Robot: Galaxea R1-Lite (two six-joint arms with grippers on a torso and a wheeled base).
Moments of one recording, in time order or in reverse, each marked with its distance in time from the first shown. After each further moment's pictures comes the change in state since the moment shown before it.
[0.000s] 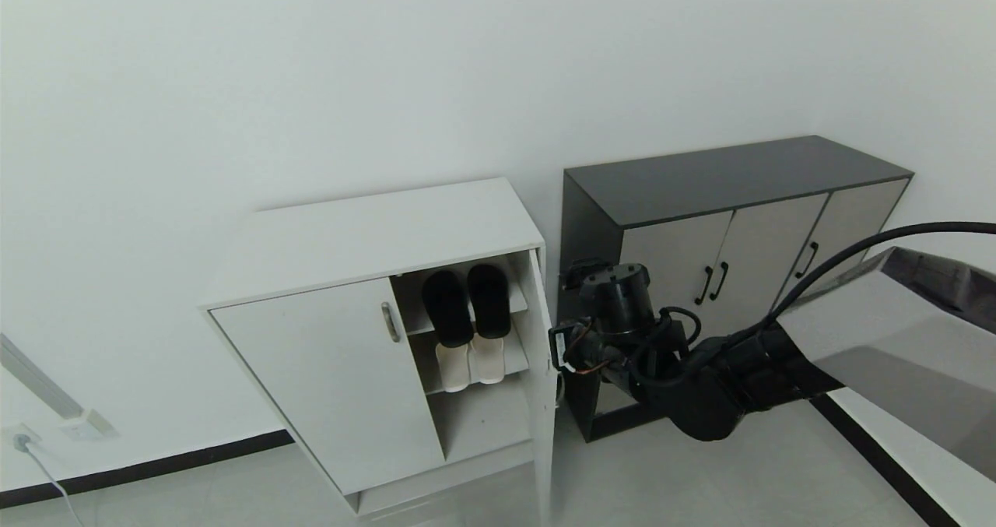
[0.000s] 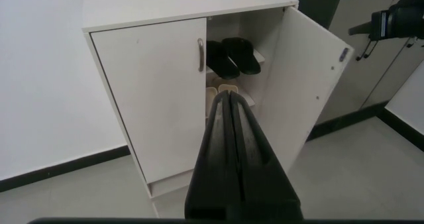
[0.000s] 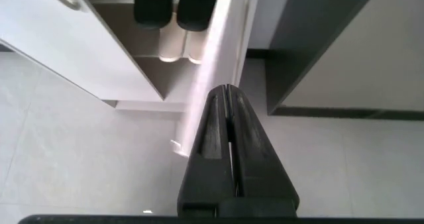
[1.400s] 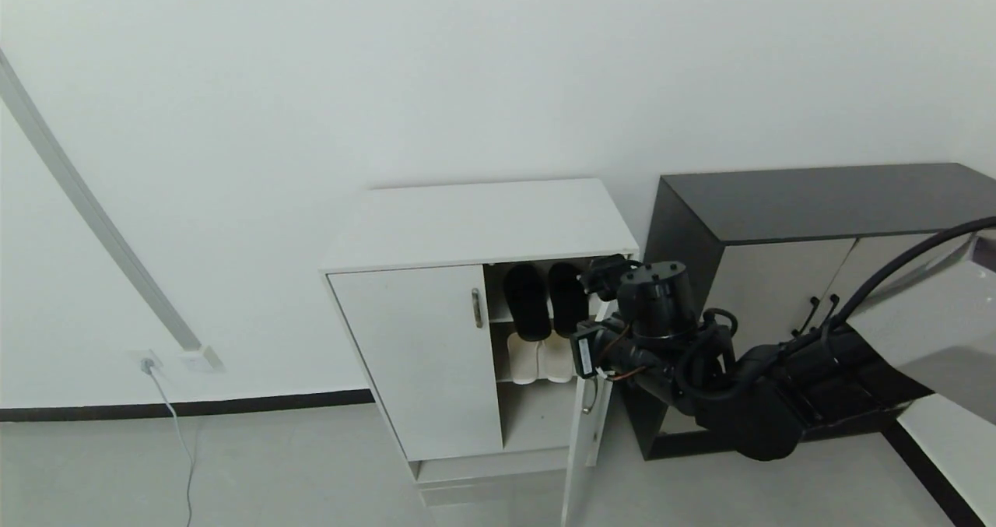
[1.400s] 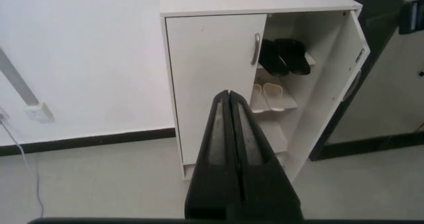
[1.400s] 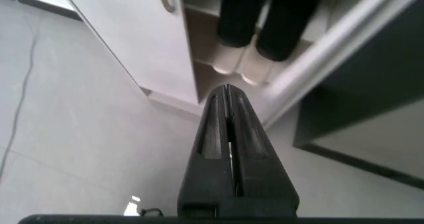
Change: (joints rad) left arm -0.001 0.000 0.000 0.000 0.000 0.000; right arm -0.016 -0.121 0.177 -0.079 0.048 -0.089
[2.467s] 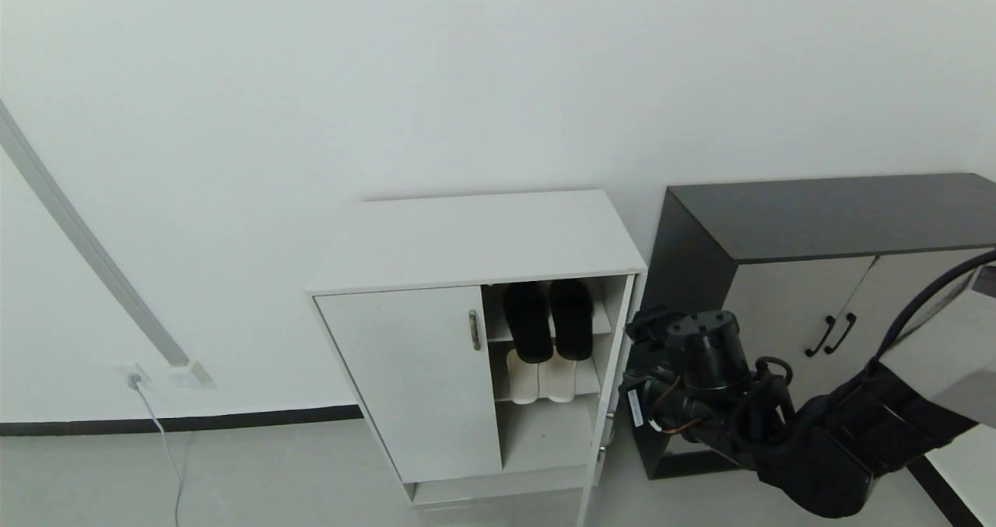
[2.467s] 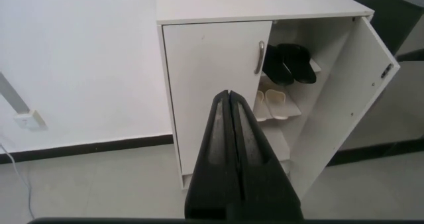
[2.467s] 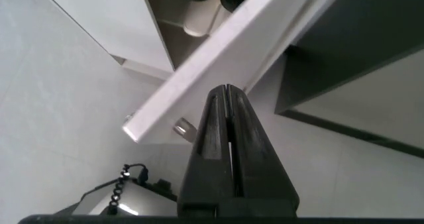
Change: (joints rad) left arm 0.000 0.000 0.000 0.000 0.000 0.000; right arm -0.069 -0.034 0.290 -0.113 0.027 0.003
